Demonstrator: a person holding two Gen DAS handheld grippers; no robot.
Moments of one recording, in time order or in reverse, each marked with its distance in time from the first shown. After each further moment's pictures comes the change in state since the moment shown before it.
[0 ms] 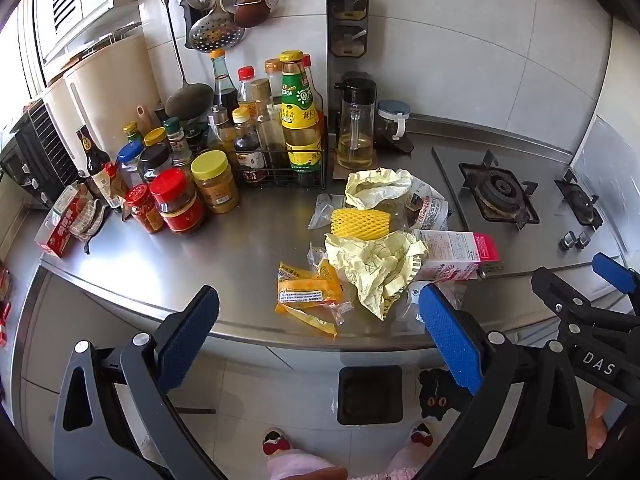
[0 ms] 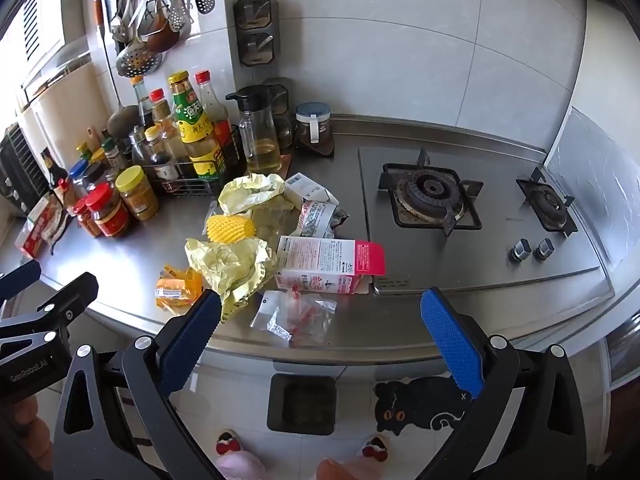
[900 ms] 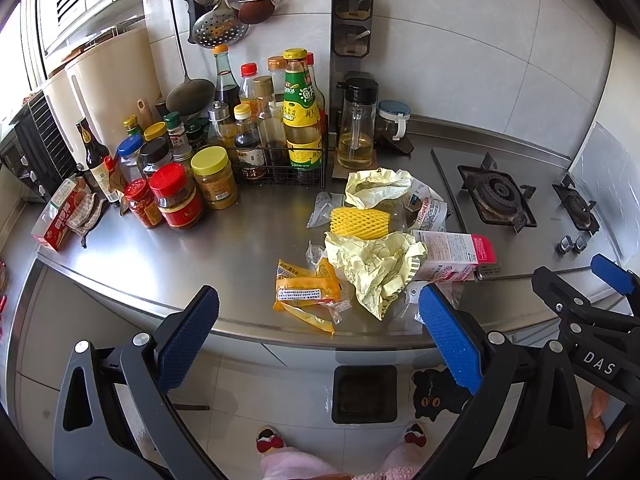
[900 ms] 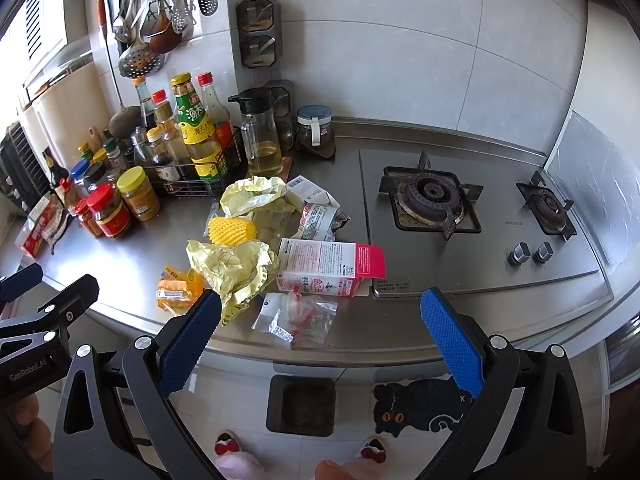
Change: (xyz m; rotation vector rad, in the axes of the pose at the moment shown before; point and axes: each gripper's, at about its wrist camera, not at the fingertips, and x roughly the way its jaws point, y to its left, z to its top) left arm 0.001 -0.003 -0.002 -0.013 -0.002 -0.012; right arm -0.004 0.002 0.001 0.000 -0.005 0.006
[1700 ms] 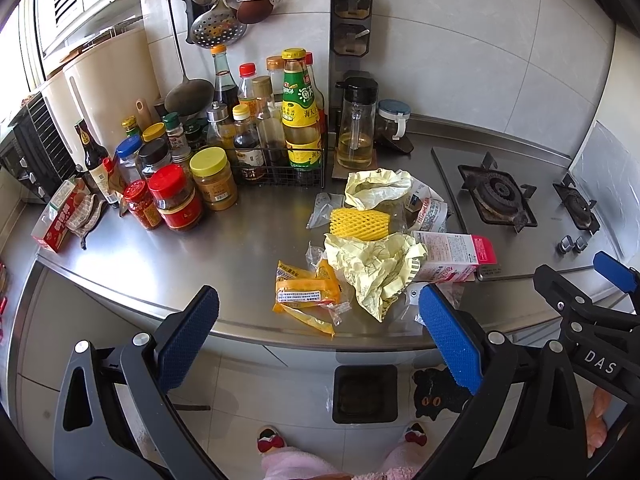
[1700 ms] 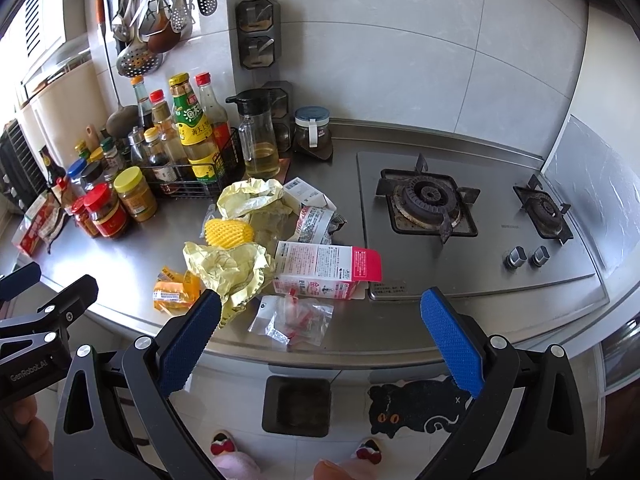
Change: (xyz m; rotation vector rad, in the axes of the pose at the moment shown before) left arm 0.002 0.004 0.003 -0.006 0.004 -0.004; right arm 0.000 0.001 0.007 -0.008 0.001 -0.012
